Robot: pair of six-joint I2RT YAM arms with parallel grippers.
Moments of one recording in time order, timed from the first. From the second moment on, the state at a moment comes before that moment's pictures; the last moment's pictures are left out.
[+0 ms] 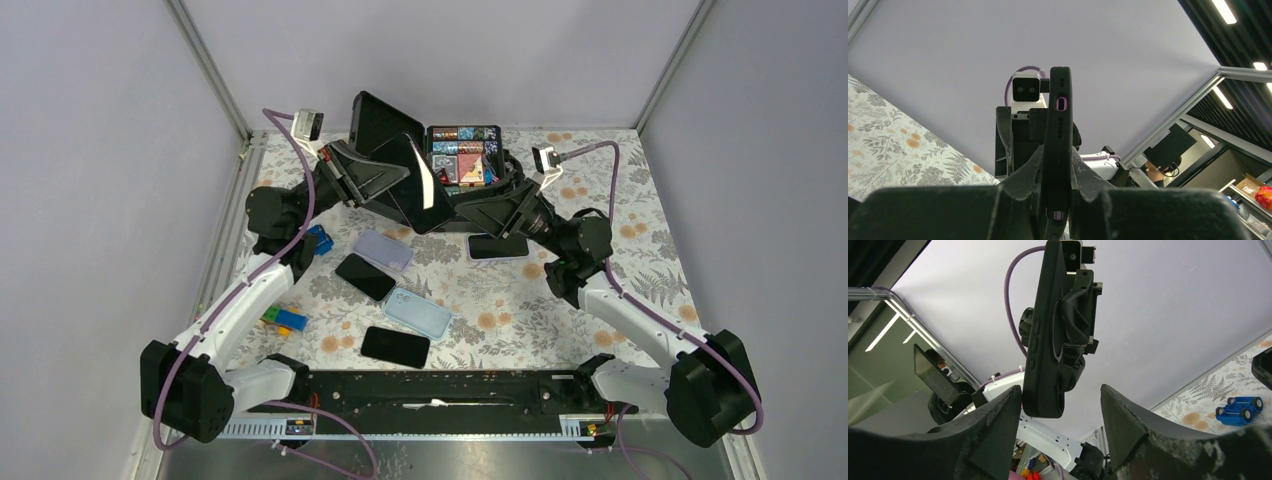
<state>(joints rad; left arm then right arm) -0.37 1.15 0.92 0.87 0.76 -1.33 0.53 1.15 0.70 1.04 -0.59 1.19</state>
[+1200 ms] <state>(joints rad) -0.36 1.15 0.89 0.86 0.72 -1.37 0.53 1.18 0.69 1.09 -0.64 1.19</state>
